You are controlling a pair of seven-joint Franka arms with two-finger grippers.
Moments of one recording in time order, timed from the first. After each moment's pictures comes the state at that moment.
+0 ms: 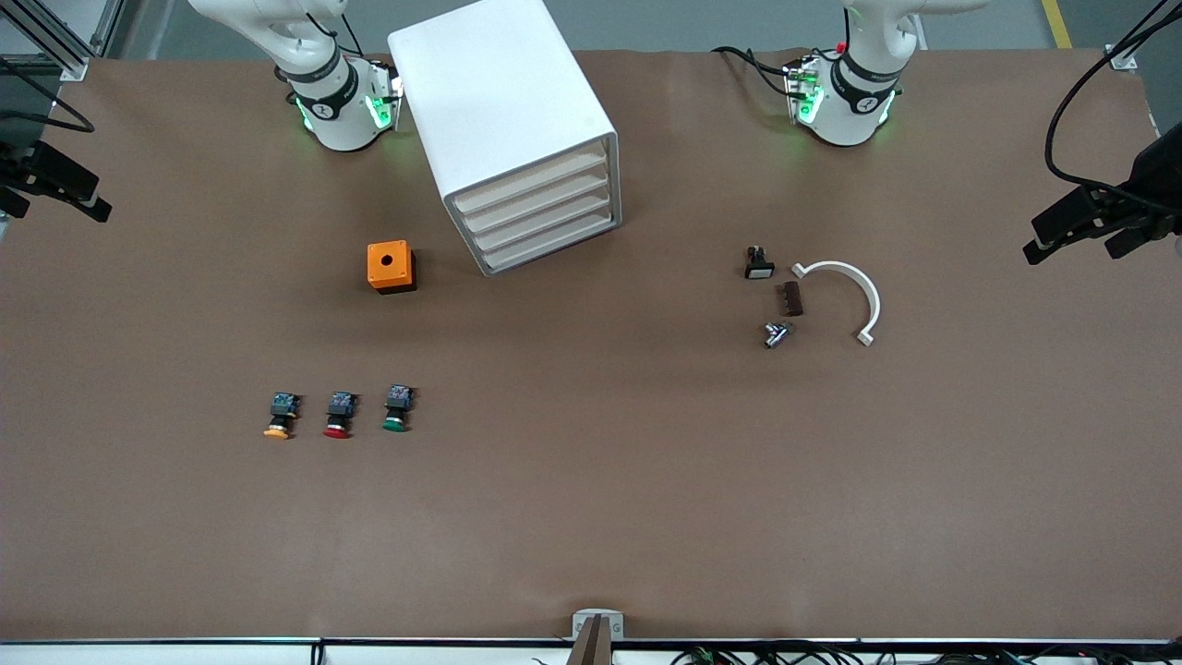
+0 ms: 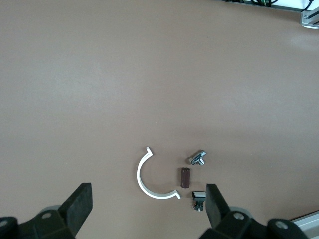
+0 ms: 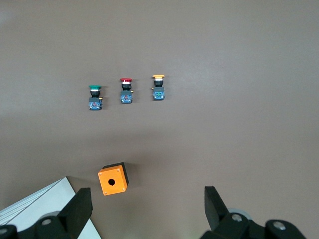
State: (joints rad) left arm -0.03 -0.01 0.00 -1.53 -0.06 1.62 -0.12; right arm -0.01 -0.10 -0.07 -1.59 0.02 1.52 0.01
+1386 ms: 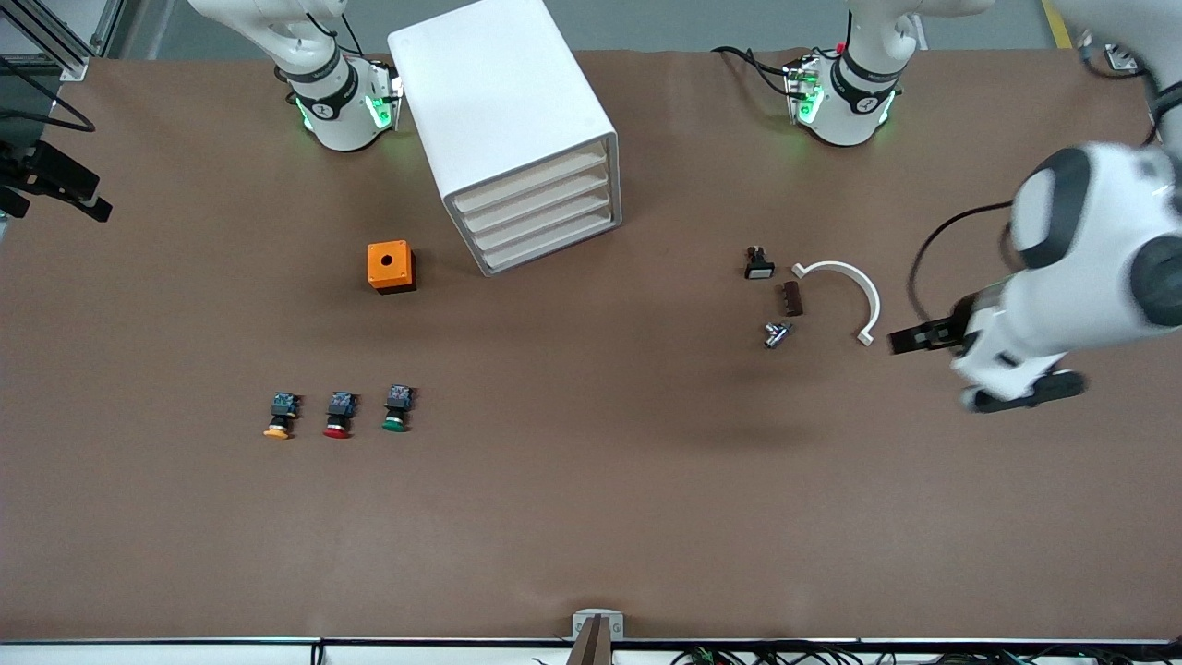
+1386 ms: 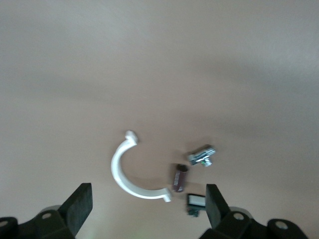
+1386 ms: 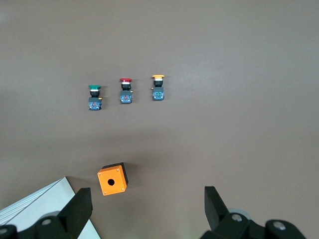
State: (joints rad) left arm -0.19 0.41 -0.01 -1.51 -0.01 1.66 -0.41; right arm -0.01 -0.10 -0.07 -1.59 0.02 1.52 0.01
